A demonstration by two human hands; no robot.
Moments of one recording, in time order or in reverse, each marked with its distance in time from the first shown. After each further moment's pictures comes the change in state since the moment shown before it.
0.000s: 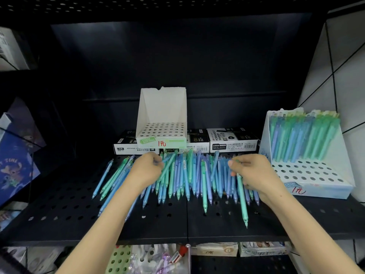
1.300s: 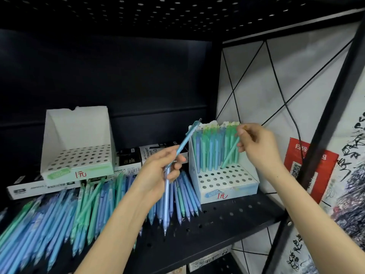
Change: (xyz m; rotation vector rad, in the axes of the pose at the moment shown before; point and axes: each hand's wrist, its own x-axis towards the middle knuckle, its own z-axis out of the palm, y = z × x) left_hand 0.002 0.137 0.095 -1.317 -0.617 0.076; right_hand 0.013 0.004 -0.152 -0.111 0.545 -0.317
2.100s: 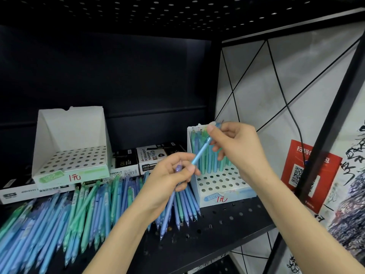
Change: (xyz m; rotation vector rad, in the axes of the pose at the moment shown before) left_hand -0.015 -0.009 0.010 0.416 -0.170 0.158; right_hand -0.019 -0.060 0.026 0.225 -0.116 0.086
